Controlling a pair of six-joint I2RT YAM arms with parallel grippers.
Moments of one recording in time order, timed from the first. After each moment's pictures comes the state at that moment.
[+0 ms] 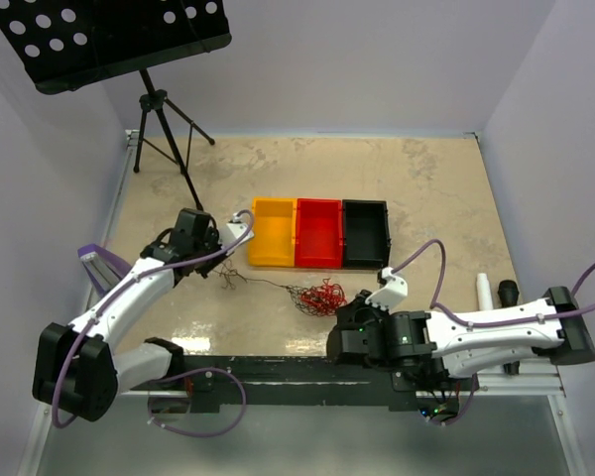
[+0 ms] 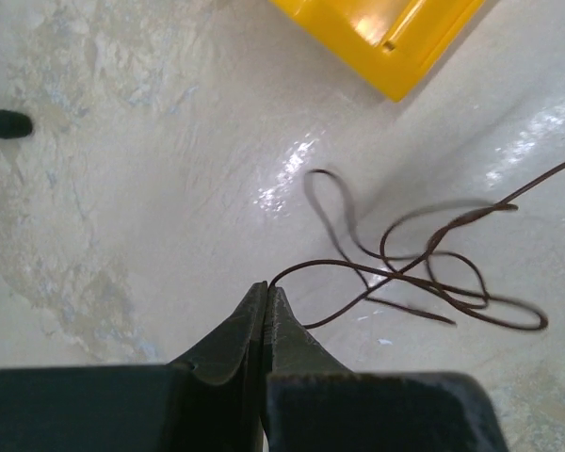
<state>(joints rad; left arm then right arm) -0.33 1.15 0.72 -0.52 0.08 0.62 1.59 1.10 0.84 -0.99 0.96 1.86</state>
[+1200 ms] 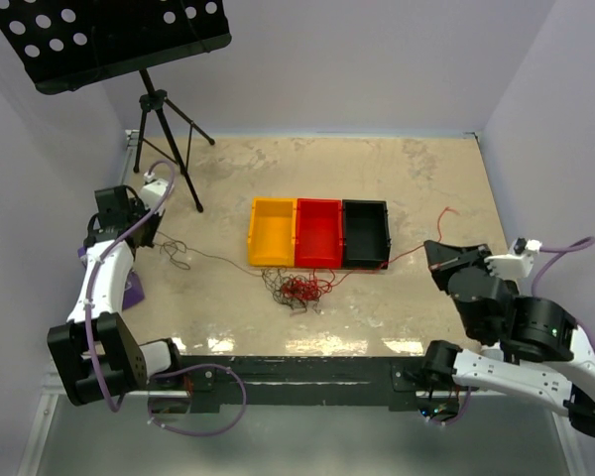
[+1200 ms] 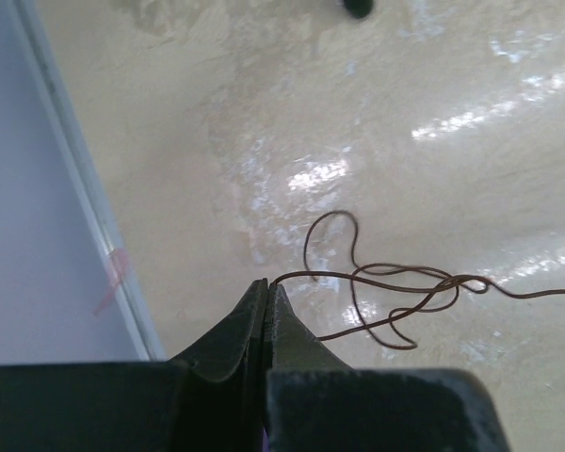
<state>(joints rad) 0.27 1.23 0.87 -0.42 0.19 0.62 1.11 0.55 1.03 -1.06 1.07 1.54</state>
